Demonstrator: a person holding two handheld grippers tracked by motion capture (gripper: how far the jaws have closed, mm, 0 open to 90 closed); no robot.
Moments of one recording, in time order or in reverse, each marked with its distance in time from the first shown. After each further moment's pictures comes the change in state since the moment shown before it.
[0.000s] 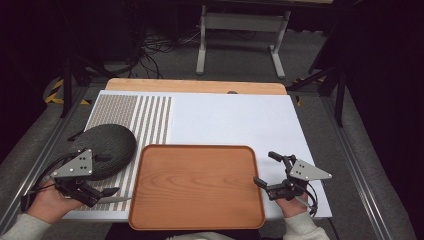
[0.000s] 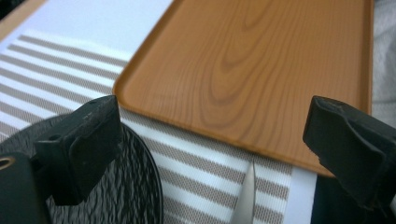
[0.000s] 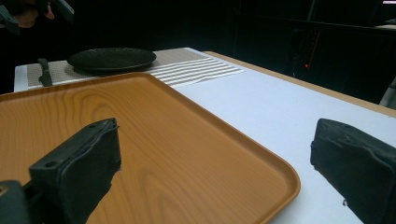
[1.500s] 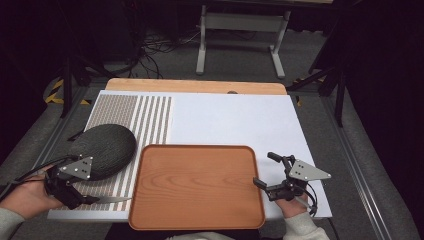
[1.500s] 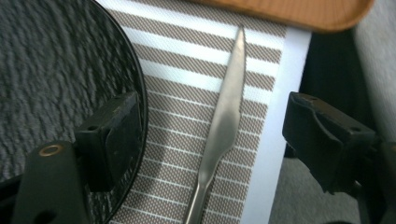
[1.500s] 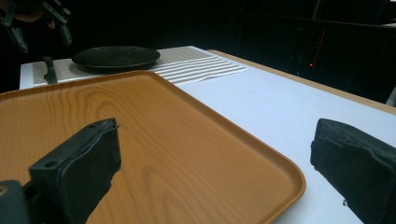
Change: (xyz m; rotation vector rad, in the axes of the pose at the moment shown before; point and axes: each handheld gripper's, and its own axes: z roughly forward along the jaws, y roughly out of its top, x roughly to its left) left arm 0.022 -0.024 -0.003 0.412 -0.186 0.038; right arm 0.001 -0.001 0.001 0.006 0.015 -0.002
